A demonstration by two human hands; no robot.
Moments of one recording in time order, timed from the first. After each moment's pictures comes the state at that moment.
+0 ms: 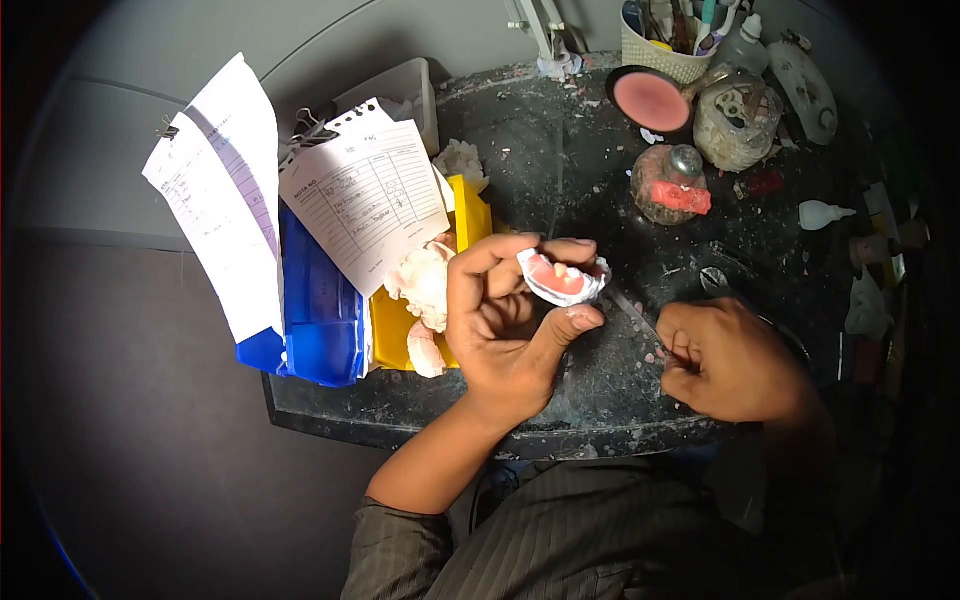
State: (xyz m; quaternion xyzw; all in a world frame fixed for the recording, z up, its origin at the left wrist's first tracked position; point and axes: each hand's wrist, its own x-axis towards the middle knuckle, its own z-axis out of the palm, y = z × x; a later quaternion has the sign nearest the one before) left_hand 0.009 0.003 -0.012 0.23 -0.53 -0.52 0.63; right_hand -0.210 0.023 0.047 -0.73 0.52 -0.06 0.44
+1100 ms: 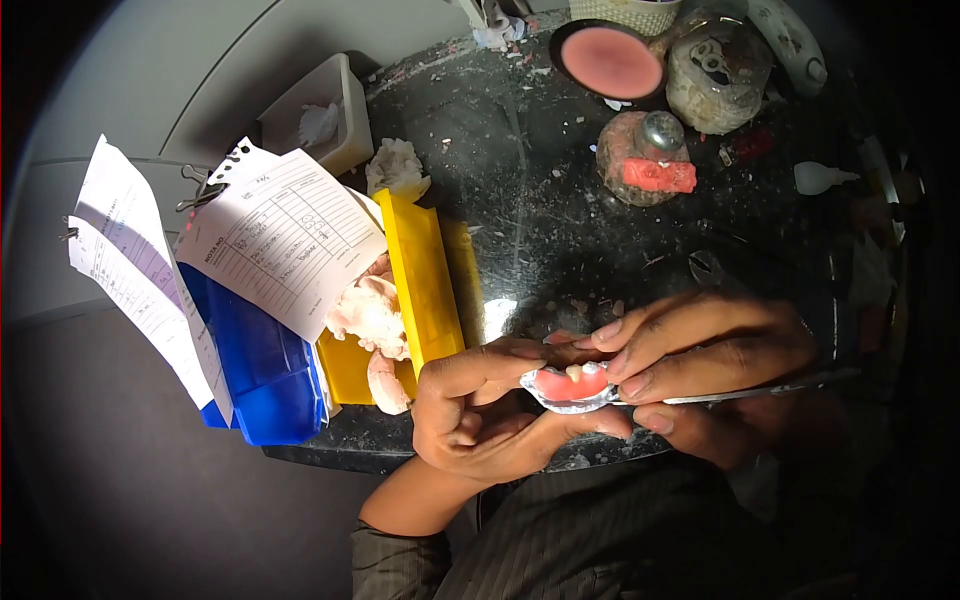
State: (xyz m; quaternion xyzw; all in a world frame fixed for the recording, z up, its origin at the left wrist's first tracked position) left_hand 0.017 0.032 -0.001 0.31 -0.67 -0.43 0.52; right_hand -0.202 0.016 0.023 -0.70 0.25 -0.51 0.42
